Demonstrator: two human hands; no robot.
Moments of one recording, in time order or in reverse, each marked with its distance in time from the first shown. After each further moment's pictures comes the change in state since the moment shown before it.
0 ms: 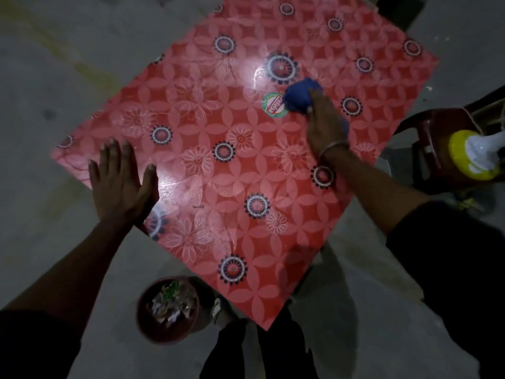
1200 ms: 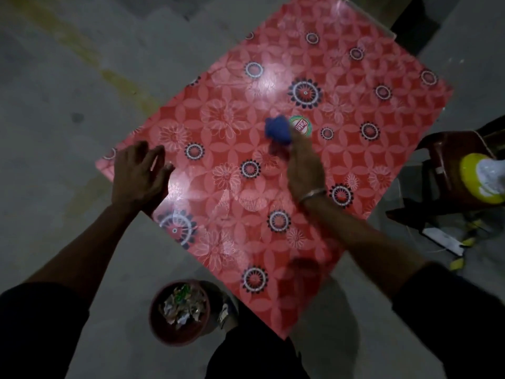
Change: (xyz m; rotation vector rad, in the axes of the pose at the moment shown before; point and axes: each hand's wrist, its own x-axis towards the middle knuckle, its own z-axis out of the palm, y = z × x) left_hand 0.061 -0.051 -0.019 0.016 0.136 0.337; right_hand -0.069 -0.145 -0.007 0.311 -0.050 0.085
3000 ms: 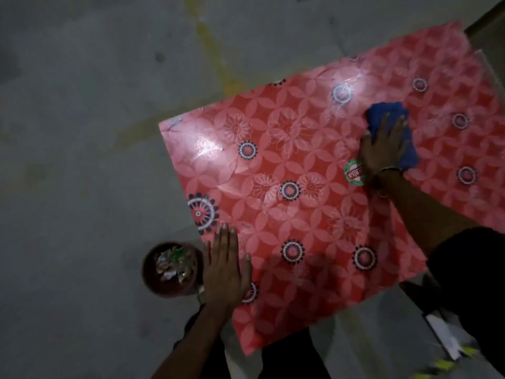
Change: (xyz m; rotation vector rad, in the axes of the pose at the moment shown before) left_hand -0.170 0.248 0.027 -0.112 -0.125 -0.649; right_hand 0.219 0.084 0.036 -0.531 -0.165 -0.027
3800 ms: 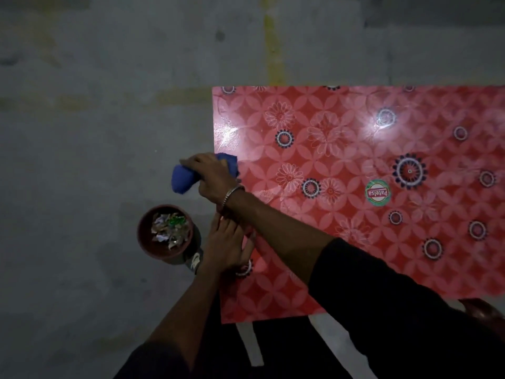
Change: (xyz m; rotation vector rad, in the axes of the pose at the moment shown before) left_hand -0.008 -0.012 0.023 0.055 0.254 0.104; right_hand -0.301 -0.290 0.046 0.403 -0.740 -1.150
